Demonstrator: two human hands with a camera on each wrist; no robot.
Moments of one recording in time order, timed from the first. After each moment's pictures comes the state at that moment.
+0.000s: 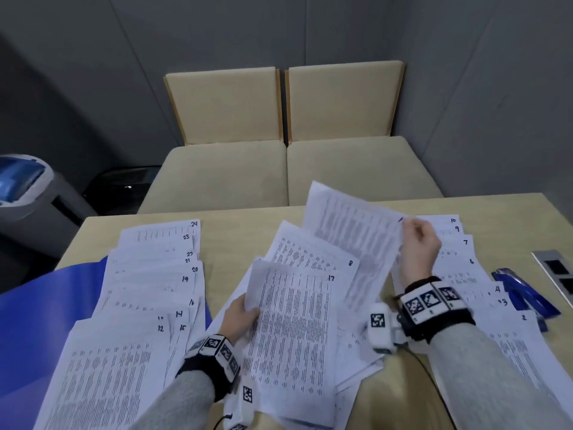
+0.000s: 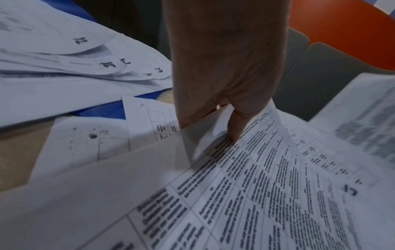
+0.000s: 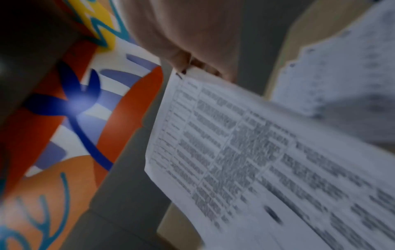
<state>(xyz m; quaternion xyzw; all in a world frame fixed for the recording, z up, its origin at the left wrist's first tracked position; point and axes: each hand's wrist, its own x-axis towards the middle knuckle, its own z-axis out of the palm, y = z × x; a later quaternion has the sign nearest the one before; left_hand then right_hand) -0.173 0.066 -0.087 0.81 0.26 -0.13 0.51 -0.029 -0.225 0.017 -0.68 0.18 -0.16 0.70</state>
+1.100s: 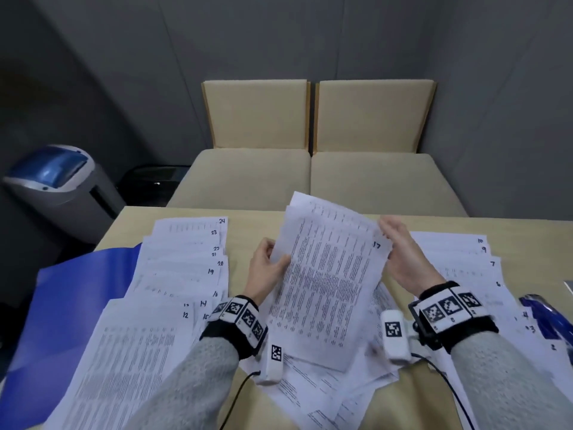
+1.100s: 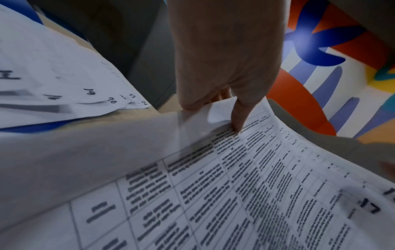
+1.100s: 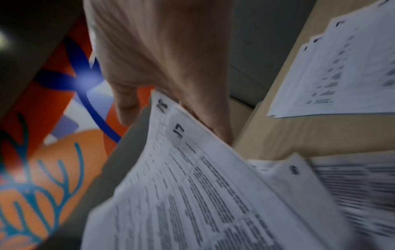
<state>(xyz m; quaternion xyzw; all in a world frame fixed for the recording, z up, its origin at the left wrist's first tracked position) -0.131 0.056 -0.004 0.75 0.19 0.08 0.63 -0.047 -0.183 0.058 -0.61 0.05 0.23 0.76</state>
